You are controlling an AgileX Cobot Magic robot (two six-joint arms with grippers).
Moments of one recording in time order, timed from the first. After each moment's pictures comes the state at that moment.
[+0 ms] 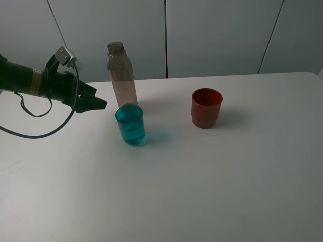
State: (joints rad) left arm 0.04 1.96 -1.04 1.75 -0.82 -1.12; right arm 0.01 0.00 -0.50 0.17 1.10 -0.17
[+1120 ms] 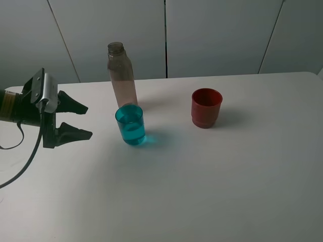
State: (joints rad) left arm 0.10 1.79 -0.74 1.75 -0.89 -0.70; right arm 0.01 0.00 -0.50 0.17 1.10 -0.17
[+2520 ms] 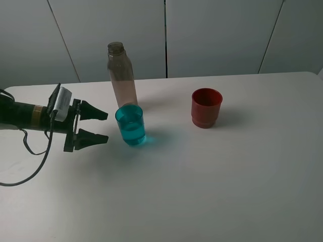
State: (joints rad) left arm 0.10 2.18 -0.92 1.64 -1.17 -0.44; right arm 0.01 0.00 -0.50 0.17 1.10 -0.17
